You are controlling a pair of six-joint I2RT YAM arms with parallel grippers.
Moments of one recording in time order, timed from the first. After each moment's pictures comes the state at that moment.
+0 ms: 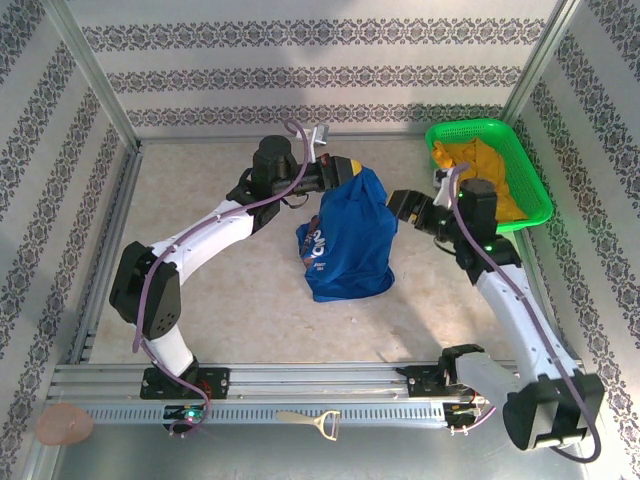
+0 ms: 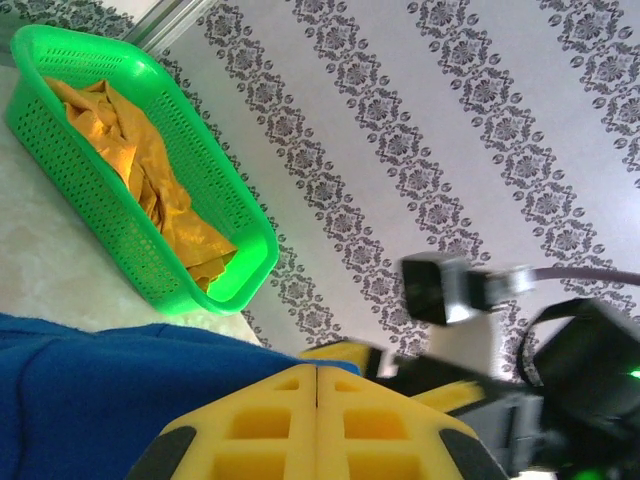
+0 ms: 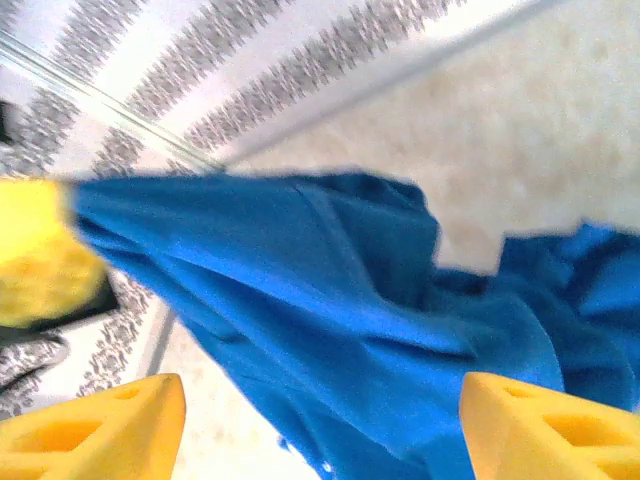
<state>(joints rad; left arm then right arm) -0.55 1.72 1.39 0.26 0.63 -0.91 0.12 1.01 0.93 -0.33 -0.53 0.61</state>
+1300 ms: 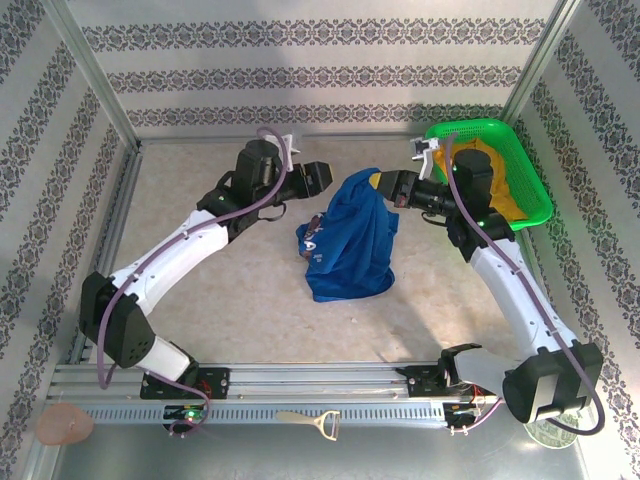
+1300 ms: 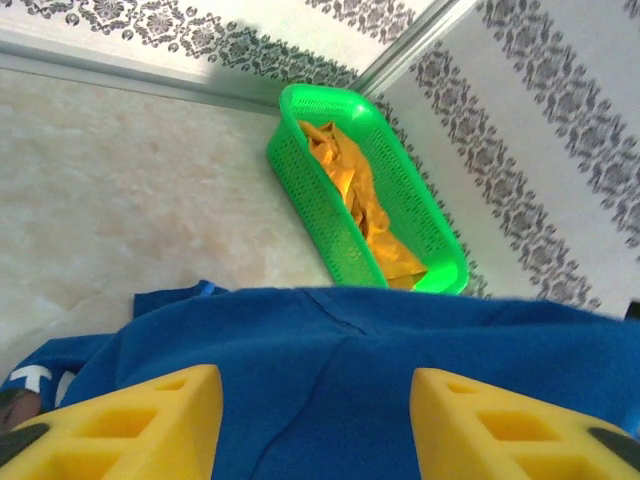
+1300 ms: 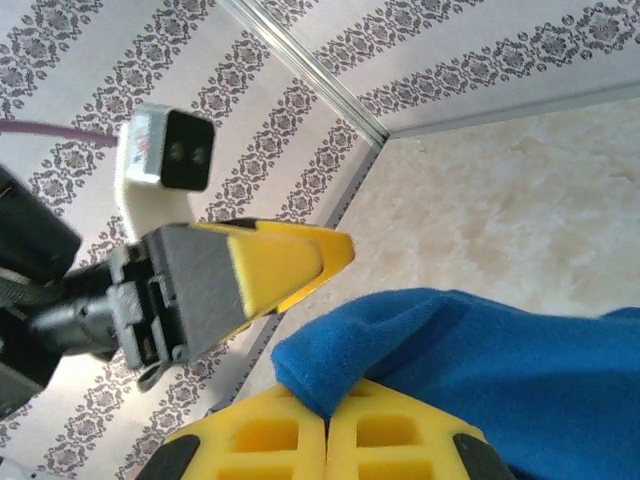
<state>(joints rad) -0.58 1.50 1.35 -0.21 0.22 -0.65 0.18 1.17 1.07 -0.15 -0.83 0.65</state>
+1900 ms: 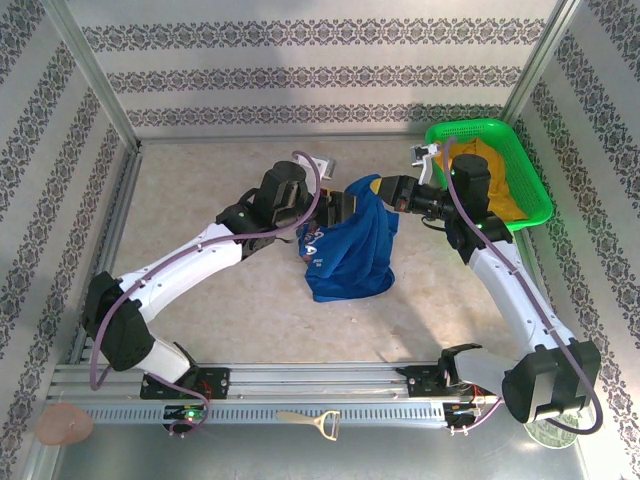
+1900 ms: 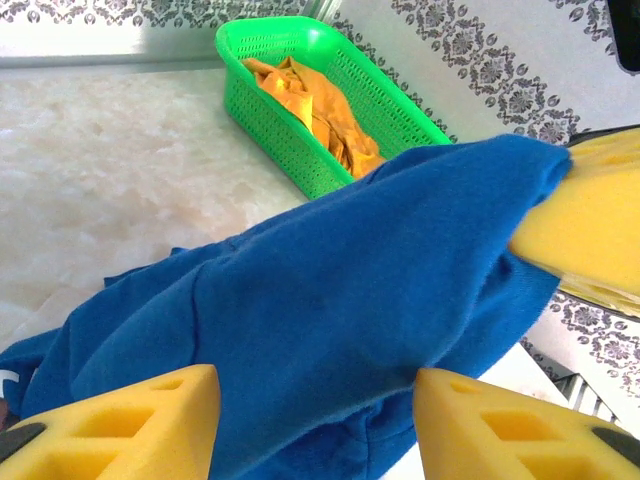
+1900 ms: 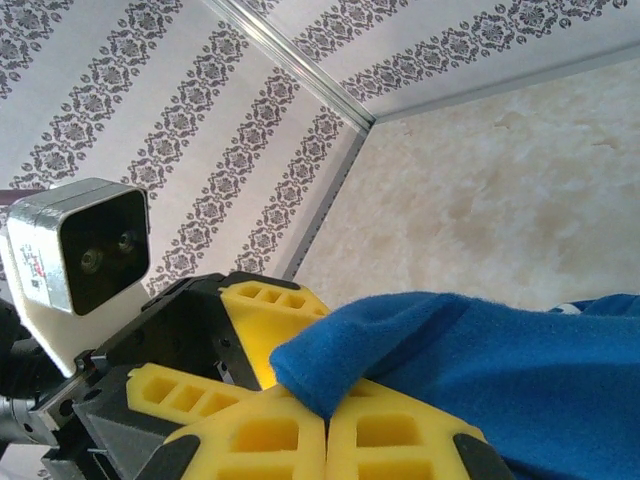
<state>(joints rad) -0.72 1.51 1.32 -0.20 0.16 -0.44 0.17 1.17 1.02 -0.15 -0.84 0.65</state>
